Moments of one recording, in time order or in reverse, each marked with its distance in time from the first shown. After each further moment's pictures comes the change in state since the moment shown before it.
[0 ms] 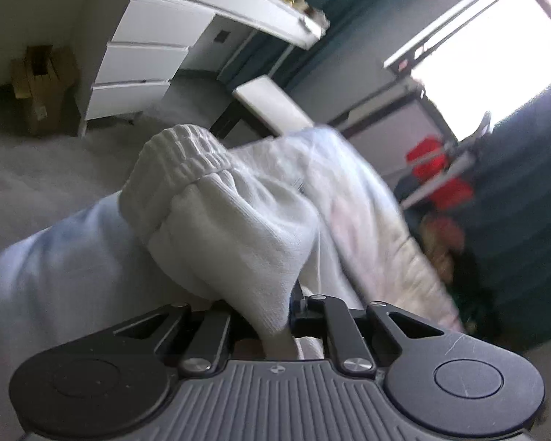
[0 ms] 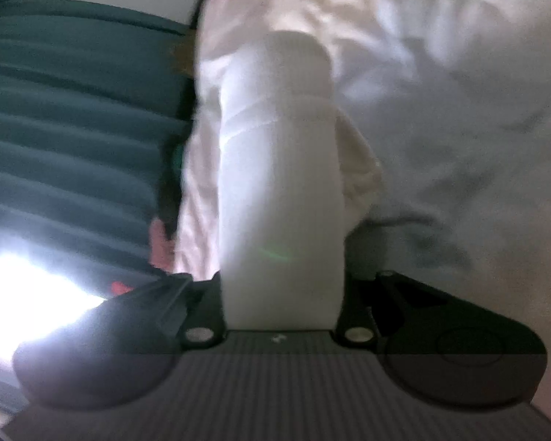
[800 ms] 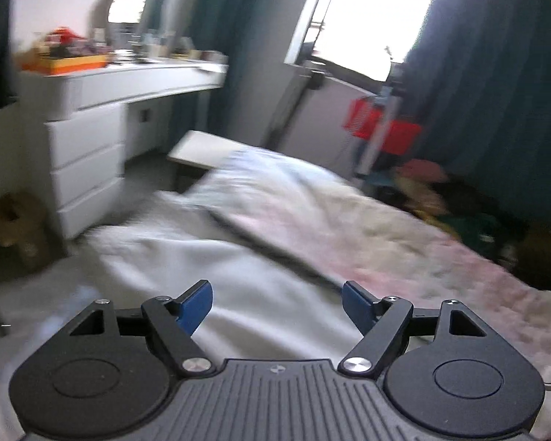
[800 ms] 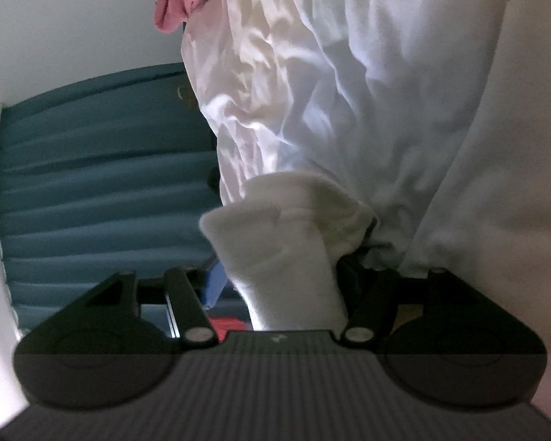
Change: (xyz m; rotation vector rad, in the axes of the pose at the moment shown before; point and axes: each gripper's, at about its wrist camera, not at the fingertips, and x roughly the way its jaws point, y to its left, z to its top) left arm -0.067 -0.156 -0.087 0.467 -0.112 -0.029; right arm 0.005 -0.070 0.046 0.308 0.016 0.270
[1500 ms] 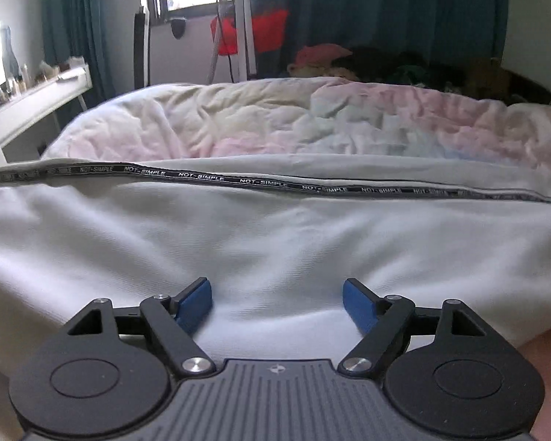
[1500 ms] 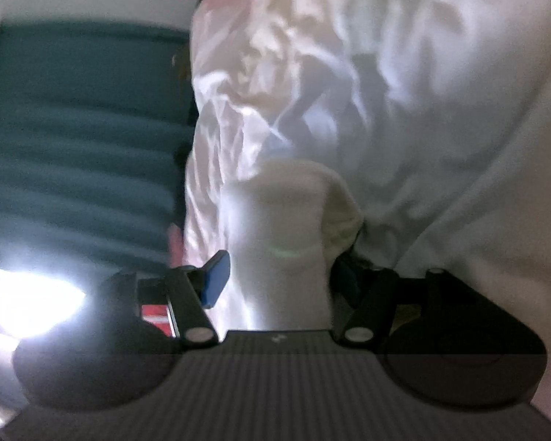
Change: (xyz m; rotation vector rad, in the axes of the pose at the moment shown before) left arm 0.148 -0.152 -0.173 0.480 0.150 -0.003; right arm 0.022 0.028 -0.011 -0.380 0.003 -0.223
